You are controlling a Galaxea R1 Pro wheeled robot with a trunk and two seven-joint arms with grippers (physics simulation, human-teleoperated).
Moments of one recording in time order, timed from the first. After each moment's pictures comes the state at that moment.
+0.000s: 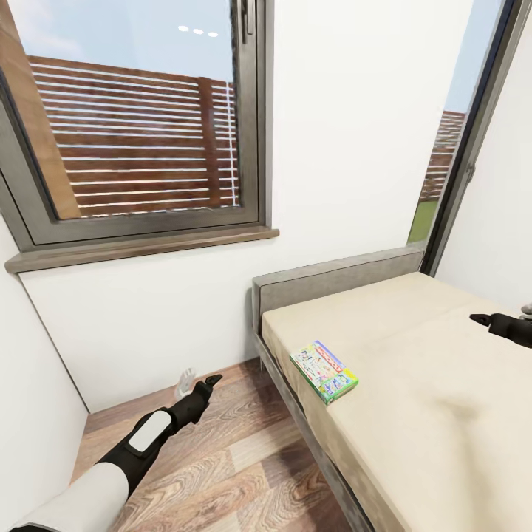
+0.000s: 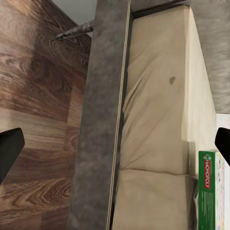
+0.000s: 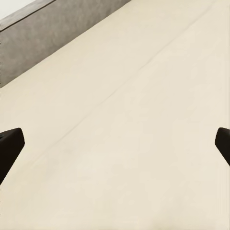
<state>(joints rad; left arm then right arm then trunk) -0.67 0.05 -0.23 -0.45 1.29 0.28 -0.18 -0.77 -0.54 -0.42 -1.04 -0.20 0.82 0.29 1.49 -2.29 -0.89</state>
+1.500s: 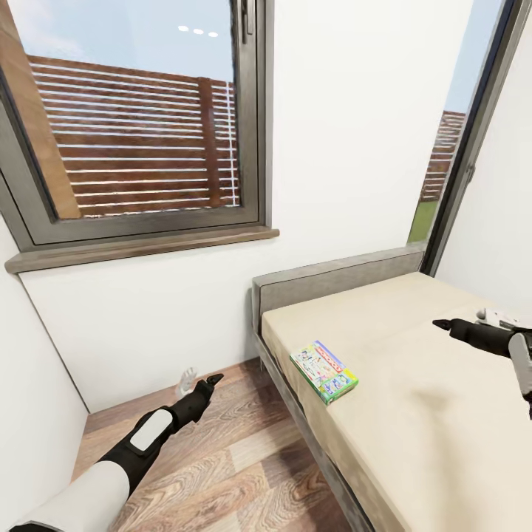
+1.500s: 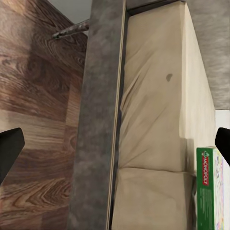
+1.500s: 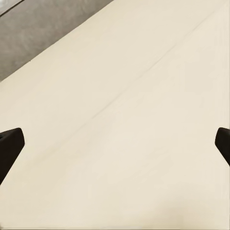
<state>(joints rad) -0.67 0.05 -0.24 -0.45 1.28 0.28 -0.19 -0.79 -0.42 -0.38 -1.00 -0.18 0.83 0.28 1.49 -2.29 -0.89</state>
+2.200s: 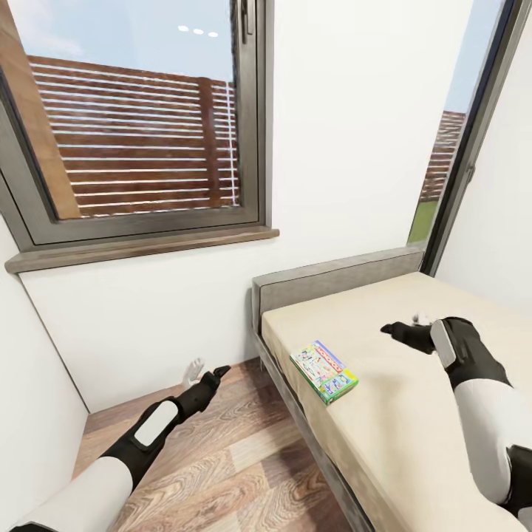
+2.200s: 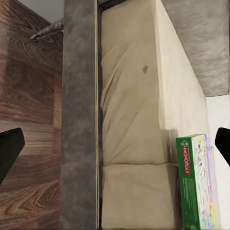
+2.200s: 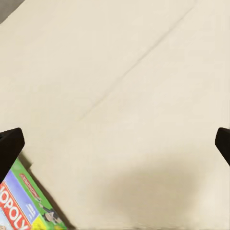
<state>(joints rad) -0.67 0.04 -0.27 -0.54 1.25 0.29 -0.18 -0.95 -0.22 -0.31 -0.72 -0.19 0.85 0.05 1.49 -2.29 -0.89</state>
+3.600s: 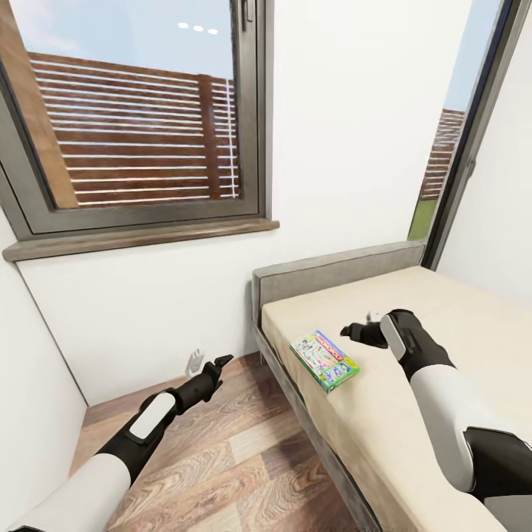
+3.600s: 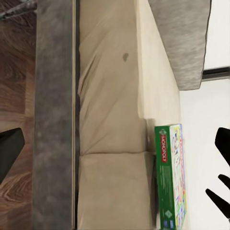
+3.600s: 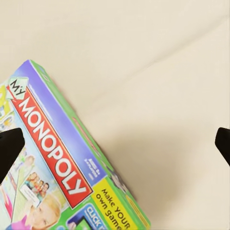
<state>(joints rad) -0.67 0.05 -0.25 -0.62 1.33 0.38 -0.19 -1.02 -0.09 -0.12 -0.62 -0.19 0.86 0.01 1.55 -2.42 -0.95</state>
